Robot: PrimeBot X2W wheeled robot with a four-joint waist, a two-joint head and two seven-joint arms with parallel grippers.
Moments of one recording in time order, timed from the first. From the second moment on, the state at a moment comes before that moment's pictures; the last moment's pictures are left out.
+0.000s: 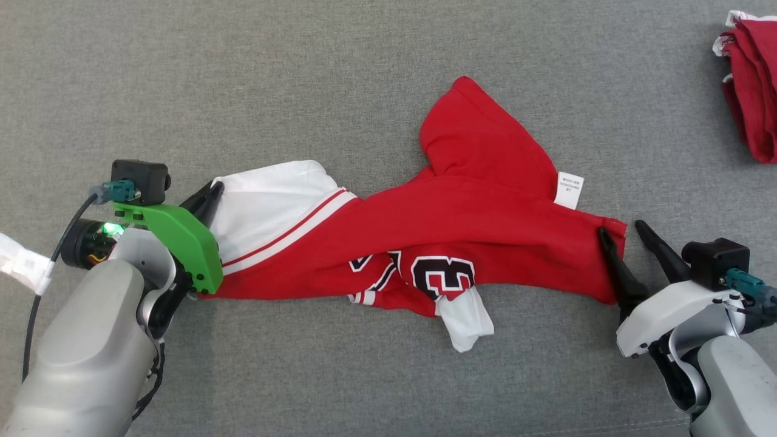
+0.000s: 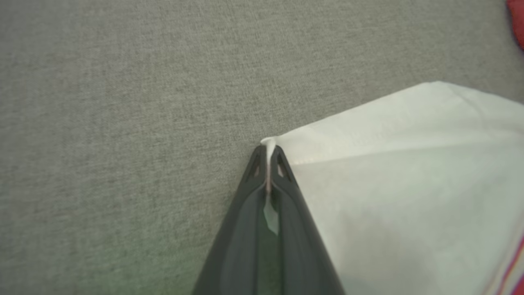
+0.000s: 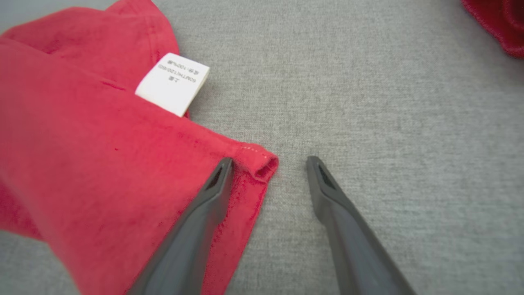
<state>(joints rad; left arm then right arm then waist) -0.68 0.36 -0.55 0.70 -0.68 -0.13 0.12 -0.21 -0.29 0.14 0.30 0.37 0.13 -0.06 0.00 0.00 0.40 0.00</state>
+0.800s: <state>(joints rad) -0.81 0.59 -0.35 -0.15 -0.48 0.23 -0.06 -0.42 -0.46 -0.13 -0.30 0.32 0.13 0.04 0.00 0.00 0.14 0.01</state>
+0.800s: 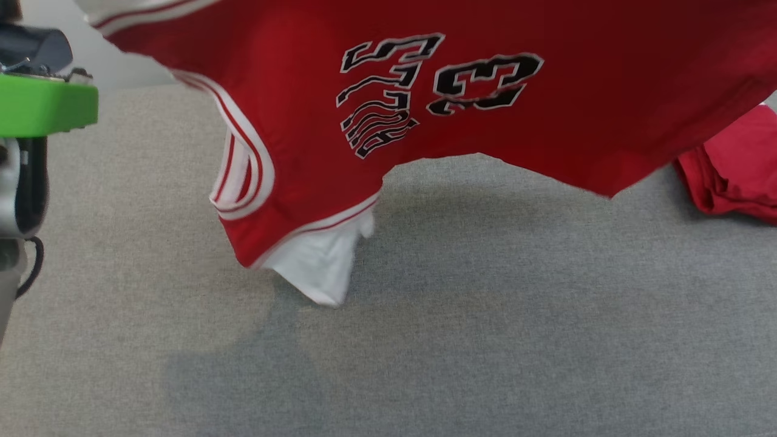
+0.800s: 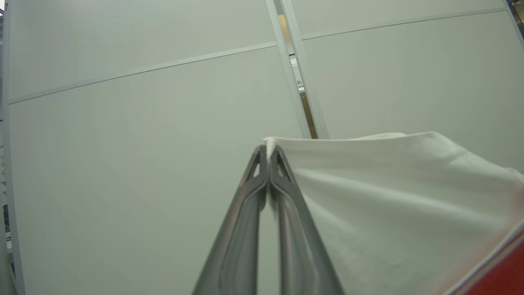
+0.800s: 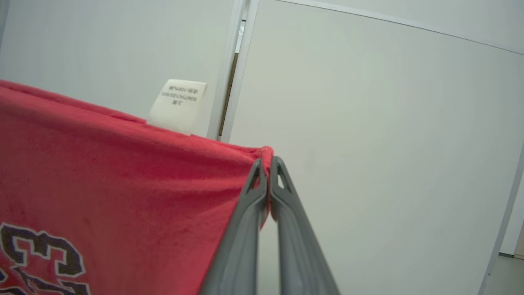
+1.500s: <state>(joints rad) -1.11 0.46 -0.43 0.21 -0.55 0.11 0.01 -0.76 -0.57 -0.02 -0.02 0.48 0.13 0.12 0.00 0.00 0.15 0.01</state>
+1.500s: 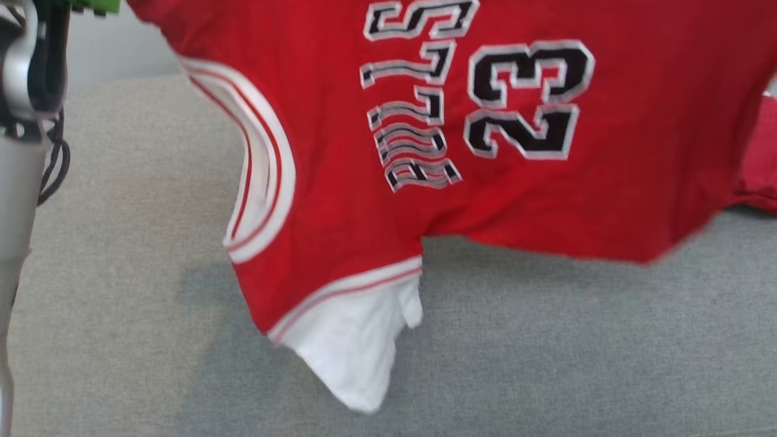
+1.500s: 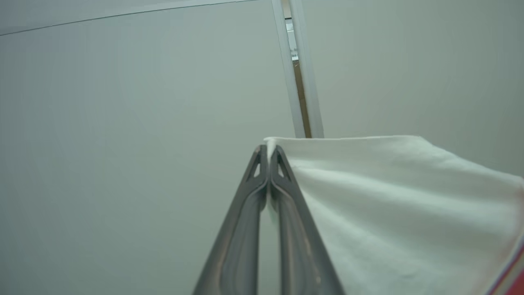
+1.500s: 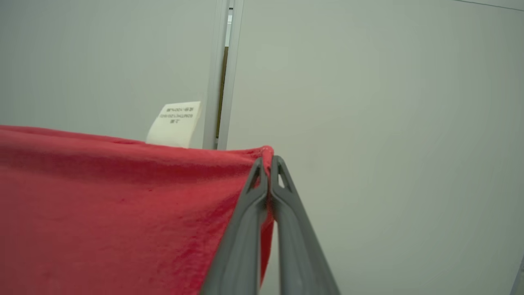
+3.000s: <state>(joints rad) -0.44 0.20 -0.11 0.68 -0.52 0.00 -0.26 -0.43 -0.28 0.30 0.48 0.58 0.13 -0.26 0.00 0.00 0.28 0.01</state>
